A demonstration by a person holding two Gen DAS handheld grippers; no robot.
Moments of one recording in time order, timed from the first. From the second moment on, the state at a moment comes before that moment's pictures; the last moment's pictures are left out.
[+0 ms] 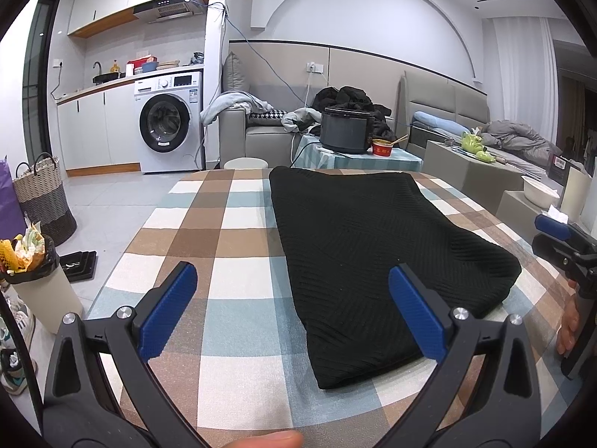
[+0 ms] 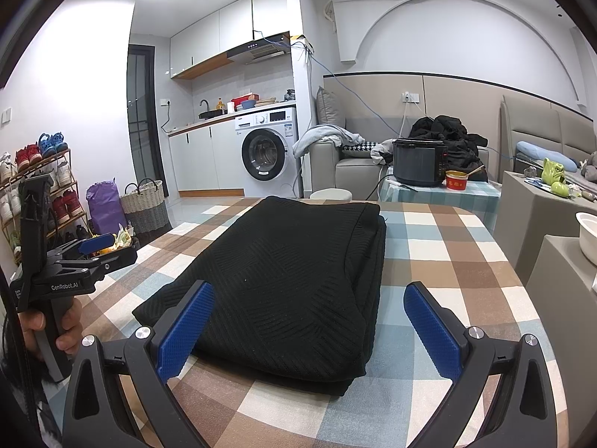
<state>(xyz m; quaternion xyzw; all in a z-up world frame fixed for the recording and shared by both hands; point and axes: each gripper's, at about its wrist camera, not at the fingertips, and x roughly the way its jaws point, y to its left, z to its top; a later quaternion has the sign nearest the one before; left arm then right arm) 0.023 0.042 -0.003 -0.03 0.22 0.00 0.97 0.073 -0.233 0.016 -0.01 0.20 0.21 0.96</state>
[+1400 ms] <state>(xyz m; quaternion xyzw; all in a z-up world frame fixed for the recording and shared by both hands) 0.024 0.044 -0.003 -0.03 0.22 0.00 0.98 0.073 -0.231 0.016 -0.01 0.20 0.21 0.96</state>
